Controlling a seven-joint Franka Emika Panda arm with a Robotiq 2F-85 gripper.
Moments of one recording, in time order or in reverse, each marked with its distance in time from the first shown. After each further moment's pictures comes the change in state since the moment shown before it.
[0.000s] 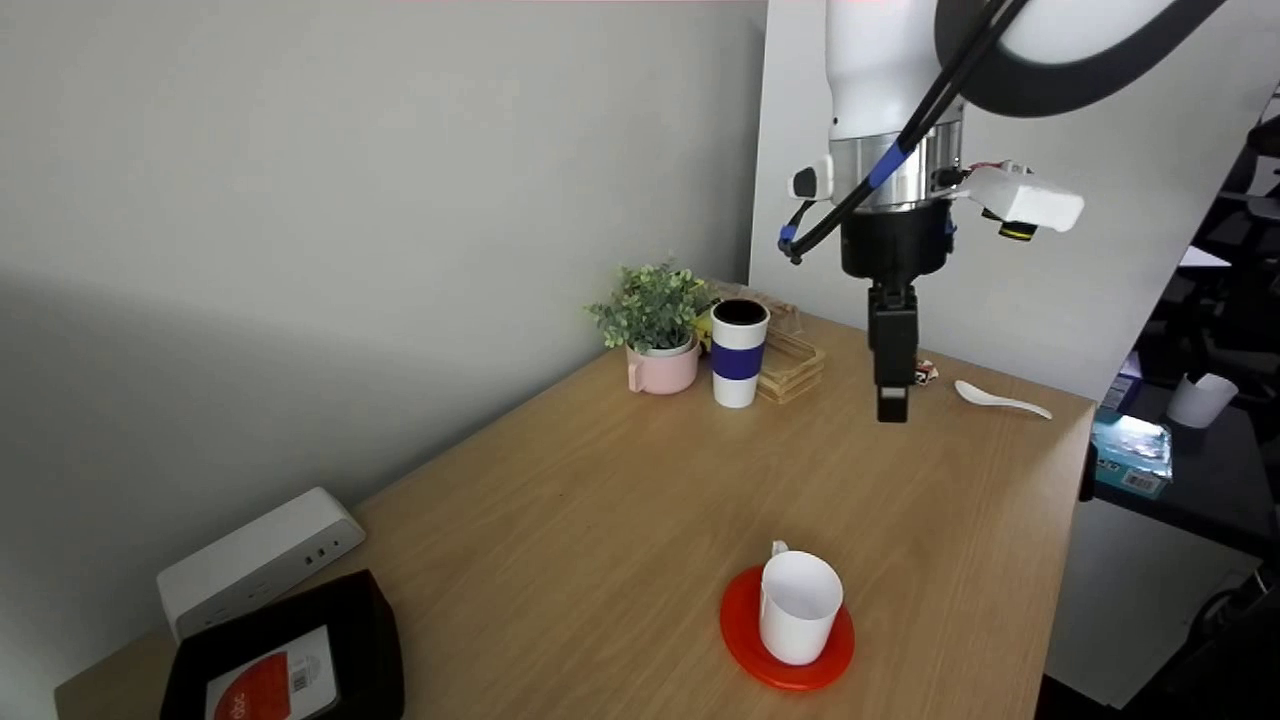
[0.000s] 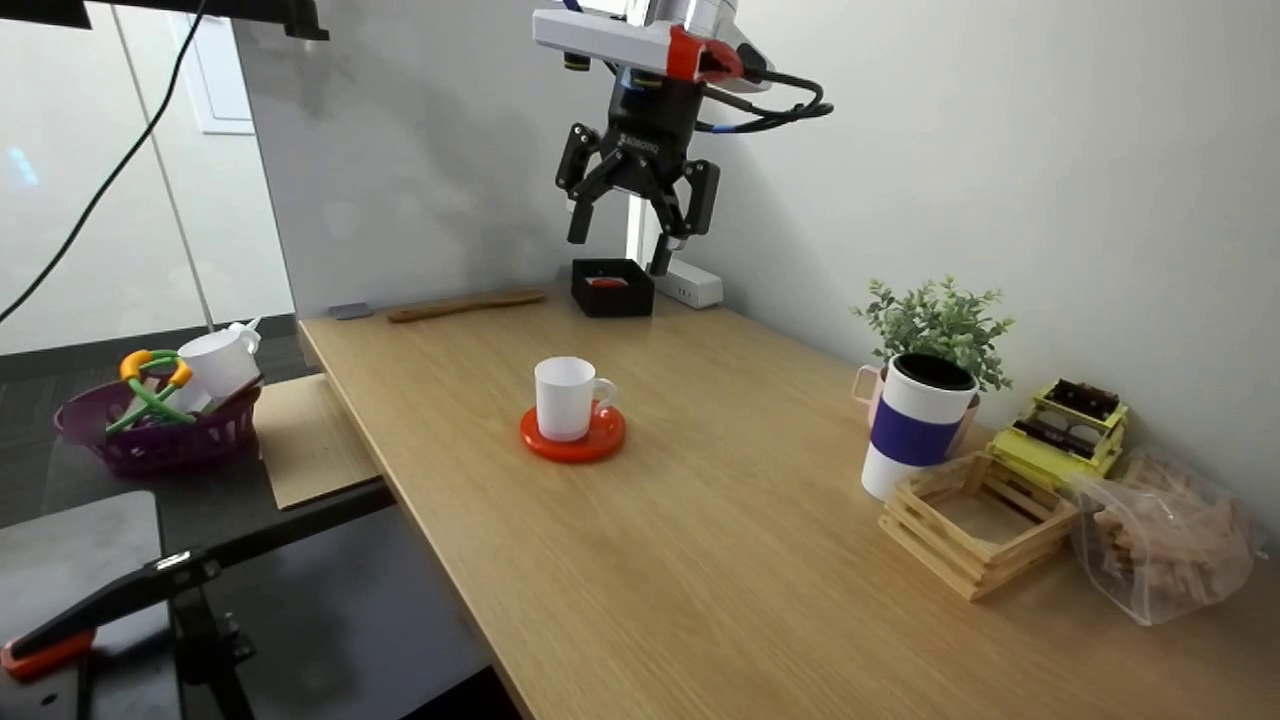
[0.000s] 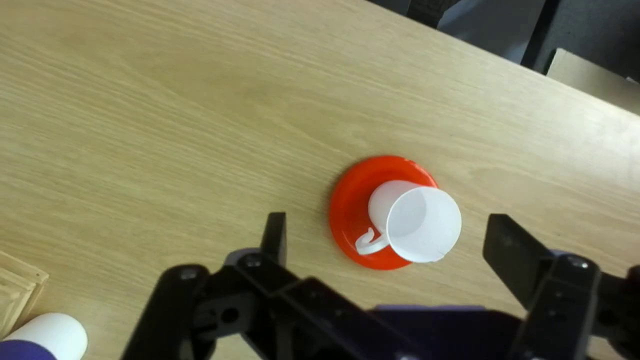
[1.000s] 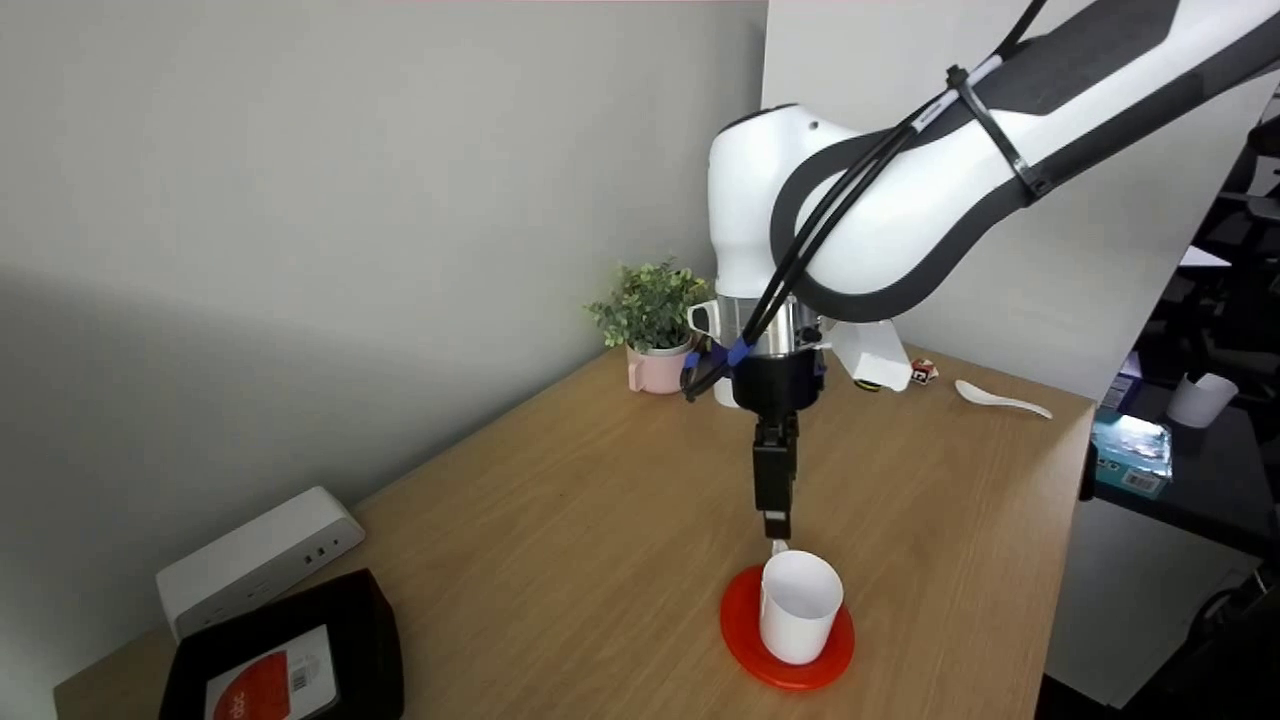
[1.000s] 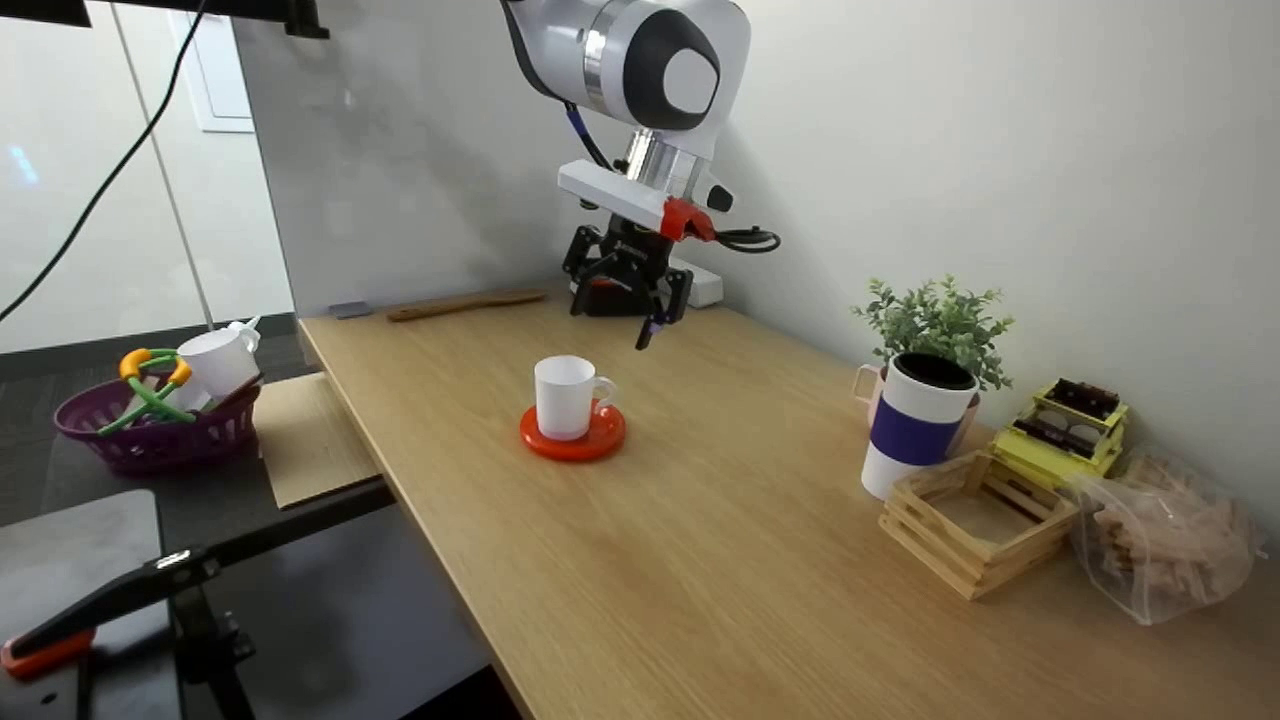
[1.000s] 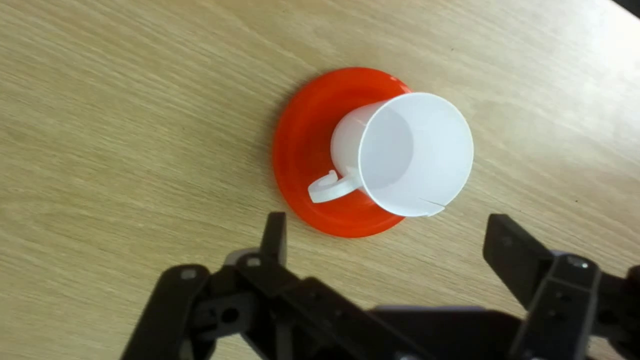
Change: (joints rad) arm 0.010 0.360 0.080 0.246 0.030 0.112 -0.025
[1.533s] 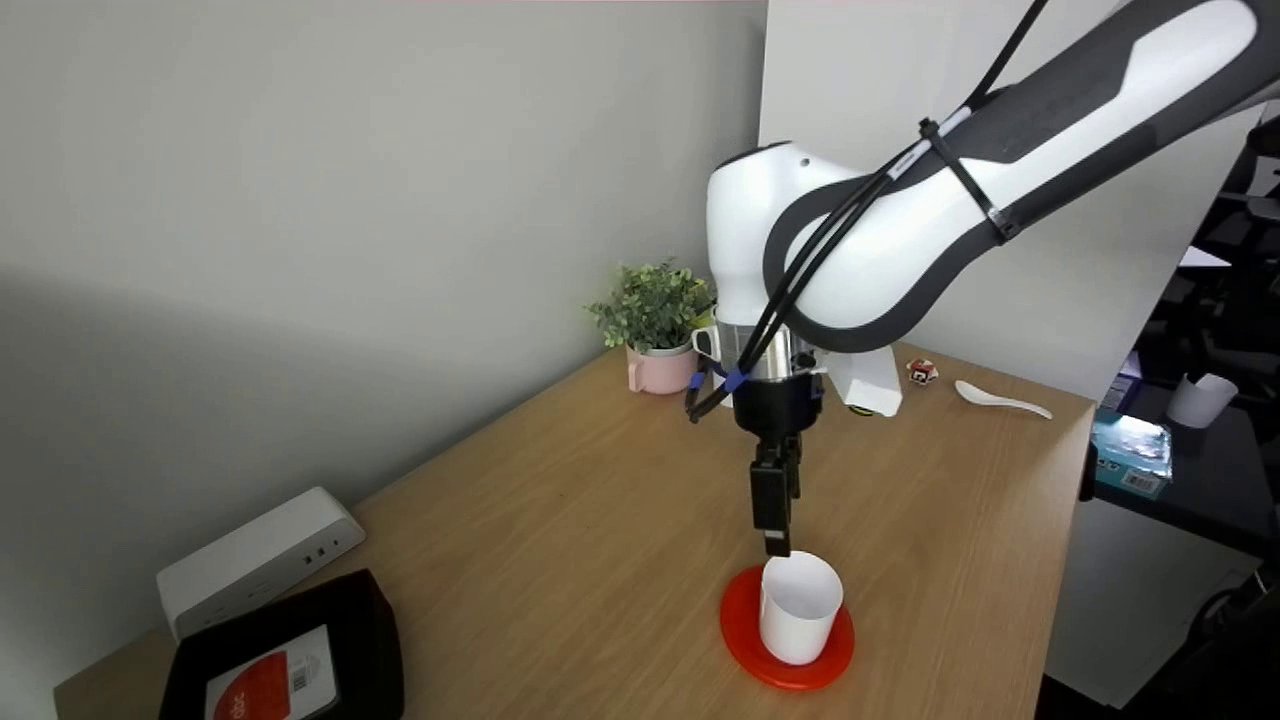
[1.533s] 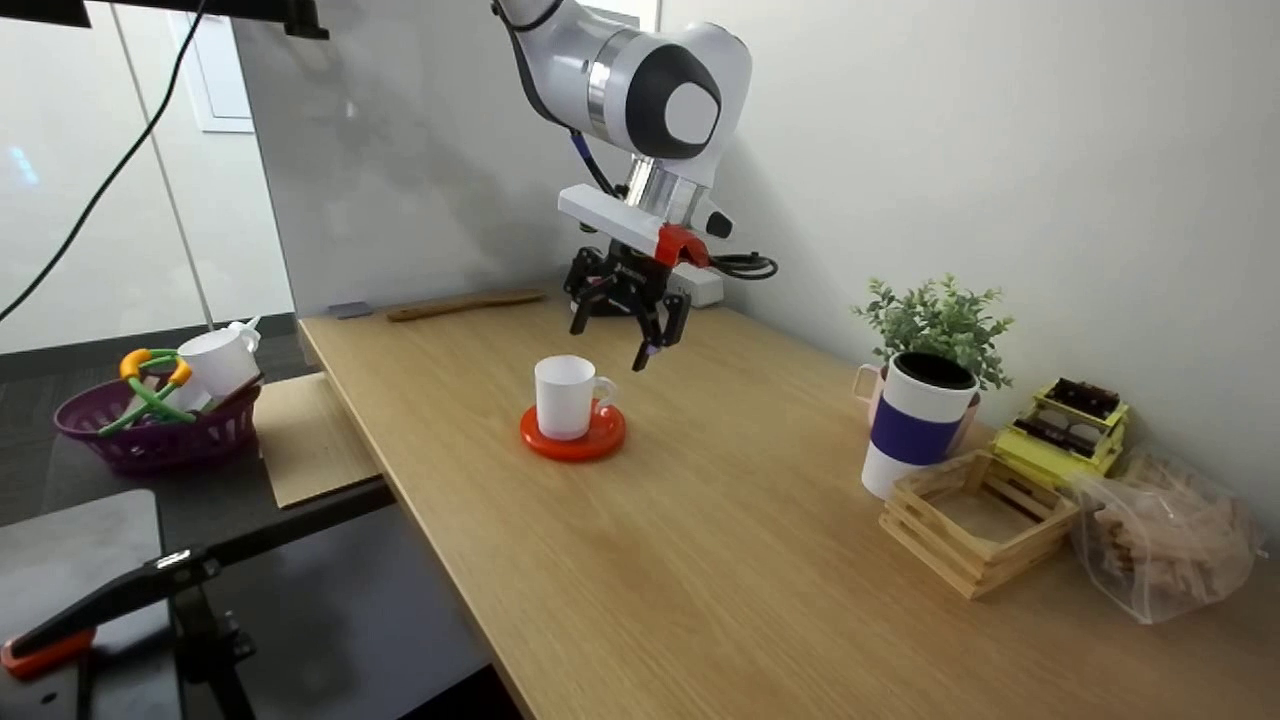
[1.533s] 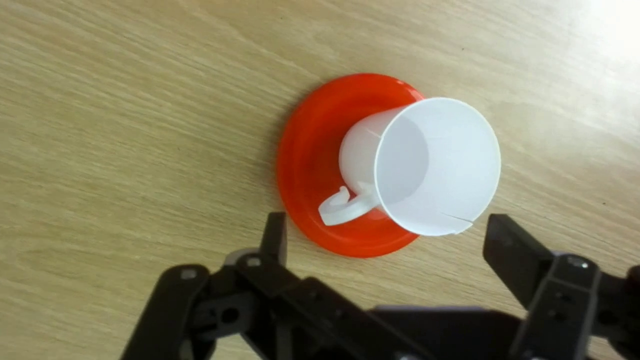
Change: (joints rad) arm -0.006 0.050 0.000 0.014 0.003 0.008 0.038
